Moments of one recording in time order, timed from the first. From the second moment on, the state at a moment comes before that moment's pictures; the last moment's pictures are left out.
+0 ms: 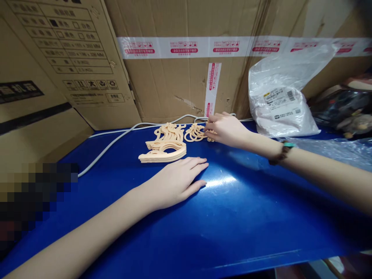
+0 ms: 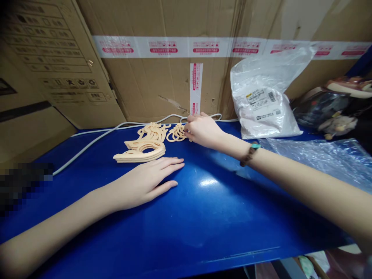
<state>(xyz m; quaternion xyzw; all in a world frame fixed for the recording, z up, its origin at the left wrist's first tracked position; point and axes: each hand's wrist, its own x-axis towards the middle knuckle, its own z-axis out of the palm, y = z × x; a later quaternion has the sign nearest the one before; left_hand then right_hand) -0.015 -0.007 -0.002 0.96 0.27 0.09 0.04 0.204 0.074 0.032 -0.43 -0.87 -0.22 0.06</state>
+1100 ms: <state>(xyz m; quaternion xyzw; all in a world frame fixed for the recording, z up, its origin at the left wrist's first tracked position) -0.016 -0.009 -0.003 0.96 0.27 0.10 0.04 0.164 0.113 0.029 -0.60 -0.79 -0.12 0.06</state>
